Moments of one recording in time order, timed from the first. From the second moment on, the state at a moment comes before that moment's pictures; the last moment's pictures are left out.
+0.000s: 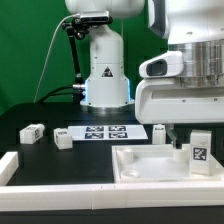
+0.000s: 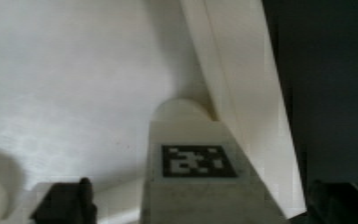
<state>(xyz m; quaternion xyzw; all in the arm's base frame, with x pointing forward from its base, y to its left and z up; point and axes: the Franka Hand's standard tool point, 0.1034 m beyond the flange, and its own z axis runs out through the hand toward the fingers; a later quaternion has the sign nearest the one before) 0.613 0.122 0.068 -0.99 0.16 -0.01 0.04</state>
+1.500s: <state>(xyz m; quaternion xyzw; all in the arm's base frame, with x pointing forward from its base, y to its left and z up) 0.613 0.127 0.067 -0.74 0.67 0.00 0.07</state>
